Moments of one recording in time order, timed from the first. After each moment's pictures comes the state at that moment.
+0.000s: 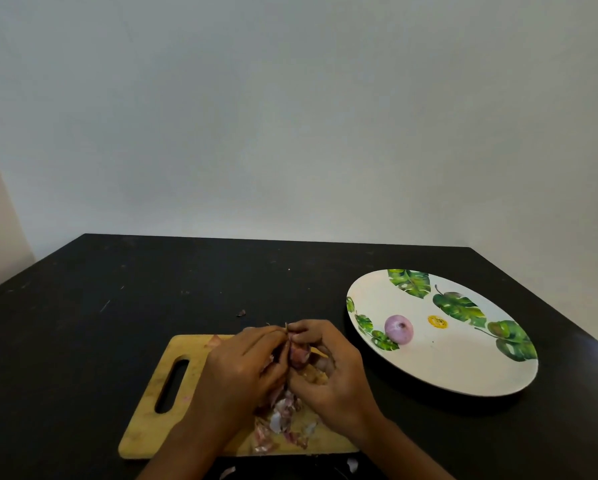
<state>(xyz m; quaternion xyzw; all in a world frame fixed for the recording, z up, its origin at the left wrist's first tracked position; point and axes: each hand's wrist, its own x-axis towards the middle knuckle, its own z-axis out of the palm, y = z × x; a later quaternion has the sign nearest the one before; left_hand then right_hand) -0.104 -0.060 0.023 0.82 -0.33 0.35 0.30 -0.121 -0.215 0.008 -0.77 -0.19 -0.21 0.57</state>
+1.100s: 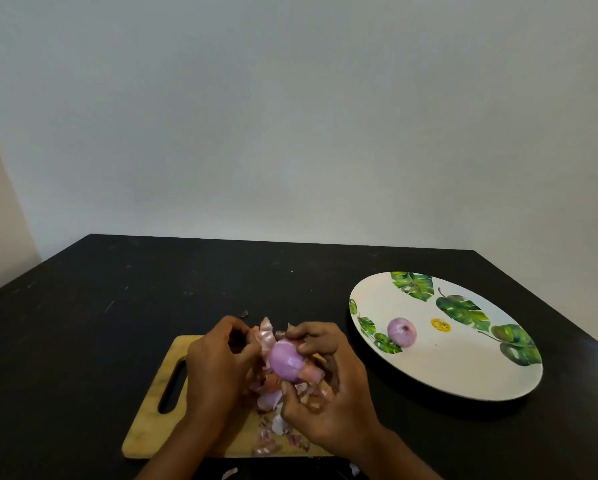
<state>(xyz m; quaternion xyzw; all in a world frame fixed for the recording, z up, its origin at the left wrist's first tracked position) -0.096 -0.057 0.022 0.84 -0.05 0.25 0.48 -0.132 -0.206 0.011 -0.74 -0.28 -0.32 0.52</state>
